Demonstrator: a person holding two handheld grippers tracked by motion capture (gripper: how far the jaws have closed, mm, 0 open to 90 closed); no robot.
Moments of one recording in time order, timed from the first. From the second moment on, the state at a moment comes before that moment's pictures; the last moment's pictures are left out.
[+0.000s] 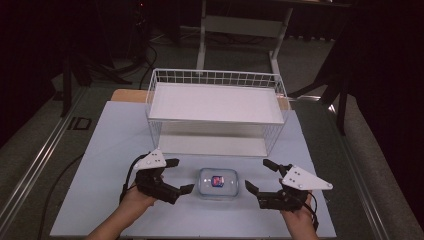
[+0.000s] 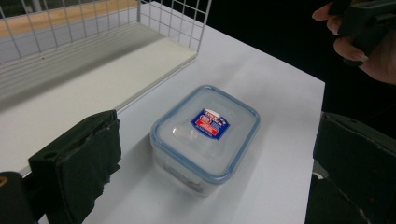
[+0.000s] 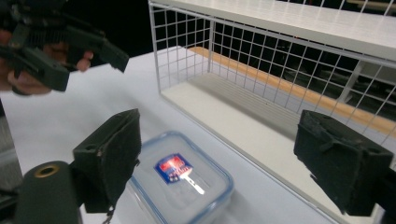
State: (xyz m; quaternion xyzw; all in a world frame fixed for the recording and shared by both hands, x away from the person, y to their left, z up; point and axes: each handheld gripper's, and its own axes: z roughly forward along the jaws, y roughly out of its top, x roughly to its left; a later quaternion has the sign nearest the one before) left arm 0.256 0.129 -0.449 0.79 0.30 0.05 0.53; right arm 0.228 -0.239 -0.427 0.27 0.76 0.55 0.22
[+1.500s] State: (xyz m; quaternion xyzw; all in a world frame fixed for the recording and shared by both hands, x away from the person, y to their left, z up) left arm 0.307 0.087 -0.539 0.72 0.50 -0.16 0.45; right arm 0.304 -0.223 -0.528 0.53 0.72 0.44 -0.14
